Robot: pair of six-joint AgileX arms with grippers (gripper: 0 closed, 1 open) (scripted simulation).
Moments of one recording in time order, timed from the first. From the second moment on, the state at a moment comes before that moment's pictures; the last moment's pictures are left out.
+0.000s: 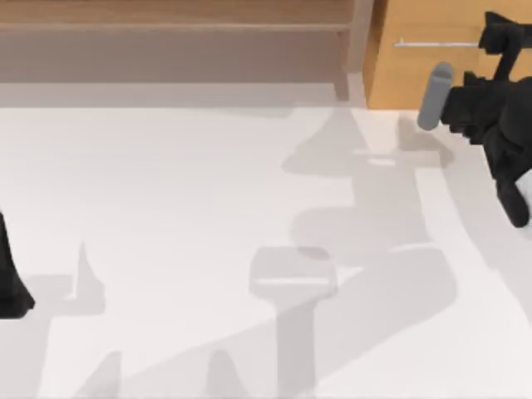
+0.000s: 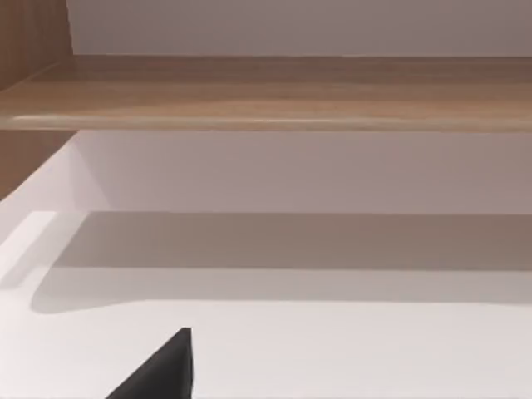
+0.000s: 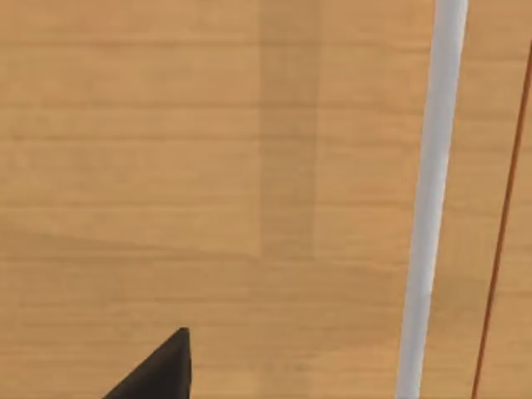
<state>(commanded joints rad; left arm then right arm) 0.00 0.00 0.00 0.00 0.00 0.00 0.17 2.25 0.99 1.26 0.21 -1.56</state>
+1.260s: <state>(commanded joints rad) 0.00 0.00 0.00 0.00 0.00 0.00 0.16 2.28 1.06 1.22 0.20 -1.56</state>
